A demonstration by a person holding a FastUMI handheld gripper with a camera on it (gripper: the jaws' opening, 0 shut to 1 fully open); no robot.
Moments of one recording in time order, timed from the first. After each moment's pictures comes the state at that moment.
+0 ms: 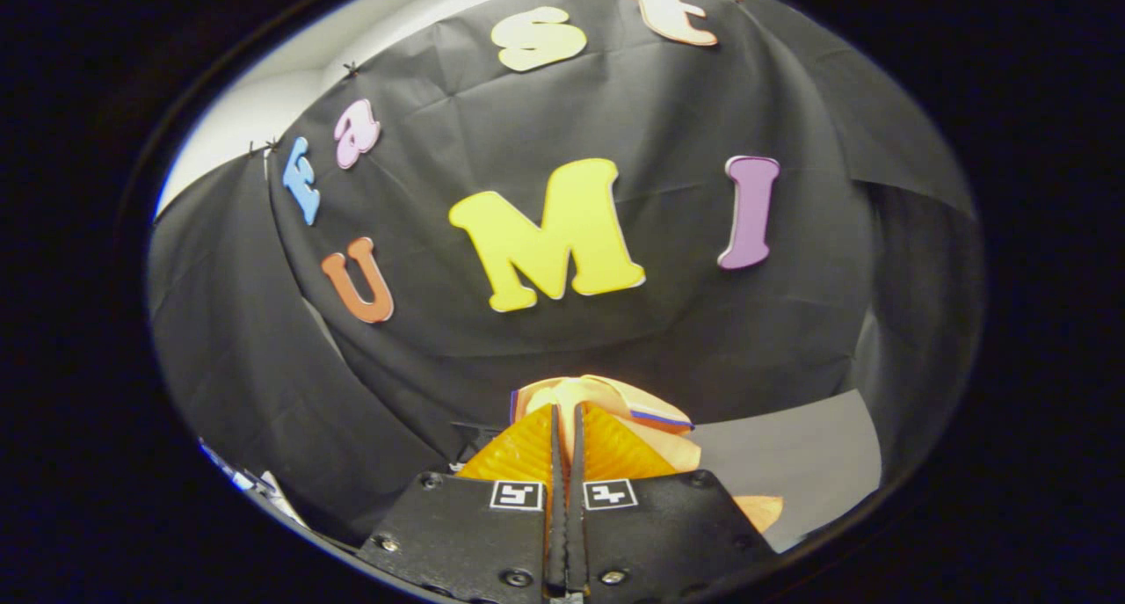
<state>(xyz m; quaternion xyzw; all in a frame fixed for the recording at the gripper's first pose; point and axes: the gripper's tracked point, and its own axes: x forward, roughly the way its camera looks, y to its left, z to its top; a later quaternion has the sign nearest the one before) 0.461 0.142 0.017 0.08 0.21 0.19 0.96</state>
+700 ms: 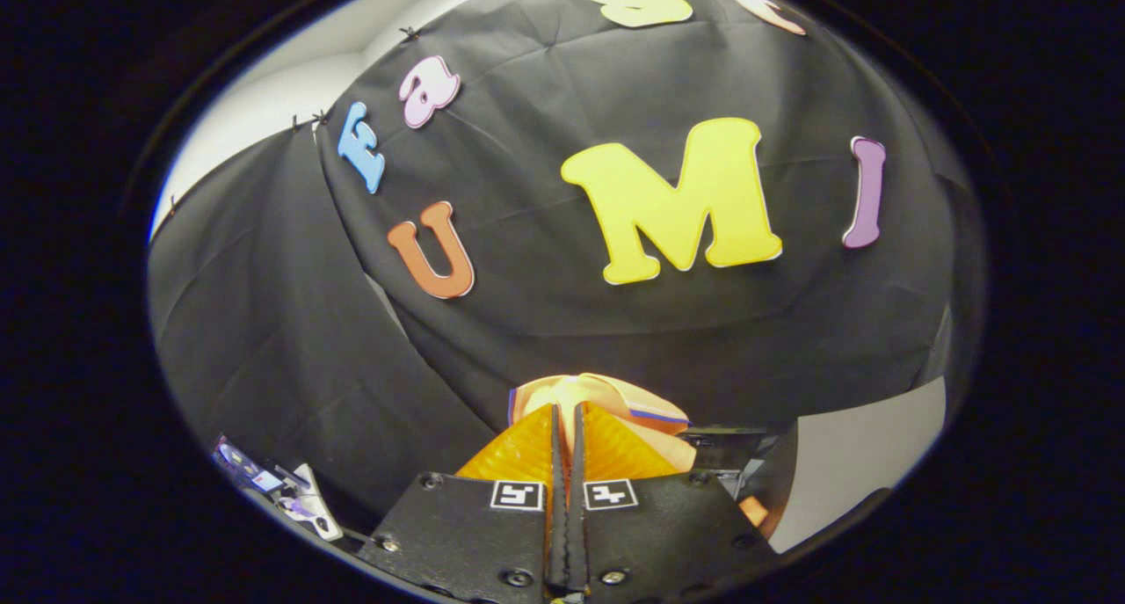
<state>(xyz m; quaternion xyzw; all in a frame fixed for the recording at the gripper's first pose) 0.460 0.310 -0.016 0.07 0.24 0.27 0.93</state>
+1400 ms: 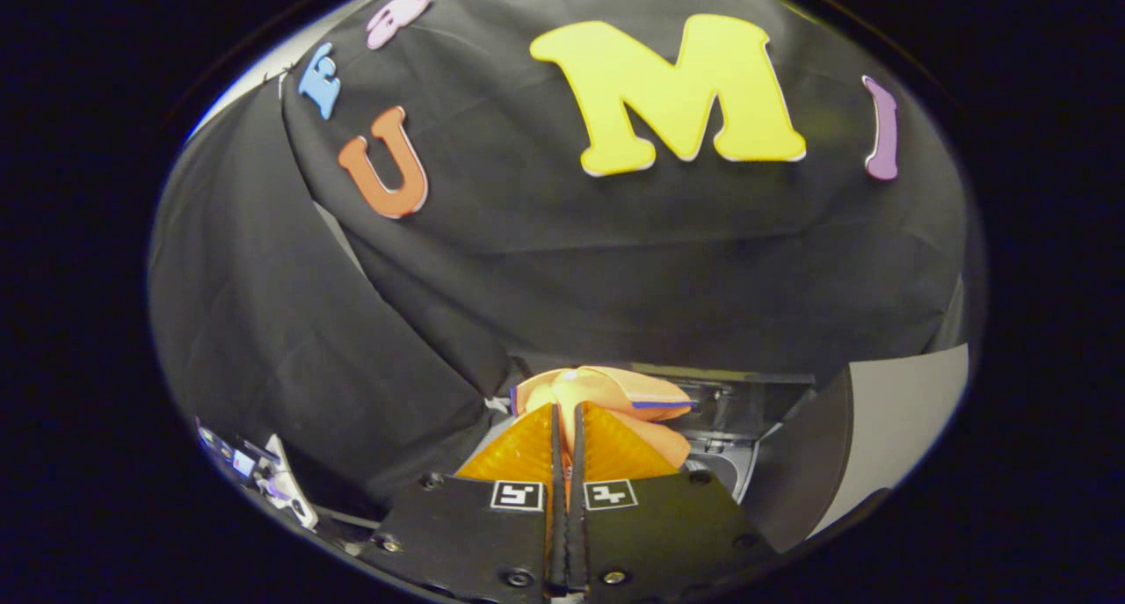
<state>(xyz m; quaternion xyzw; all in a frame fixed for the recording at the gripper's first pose) 0.516 0.335 -0.185 0.03 0.35 0.24 0.90</state>
